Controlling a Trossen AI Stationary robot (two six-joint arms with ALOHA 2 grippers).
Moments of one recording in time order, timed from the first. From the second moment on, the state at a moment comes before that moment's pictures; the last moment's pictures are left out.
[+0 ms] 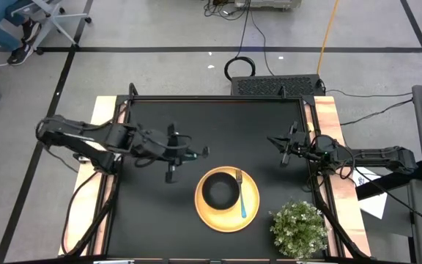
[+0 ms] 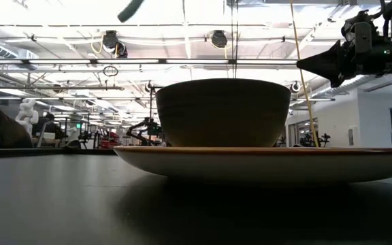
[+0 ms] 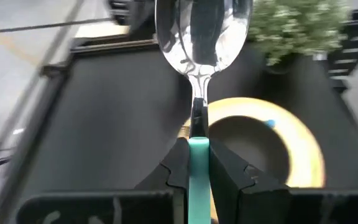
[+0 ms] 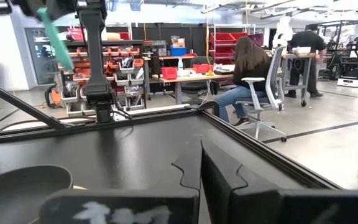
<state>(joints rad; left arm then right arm) -0.20 1.30 1.37 -0.65 -0.22 -0.02 -0.11 0.33 0.02 0.39 0.23 0.02</state>
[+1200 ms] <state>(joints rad) -0.01 1.65 1.58 -0.59 0.26 0.02 -0.11 0.33 0.02 0.40 0.23 0.01</state>
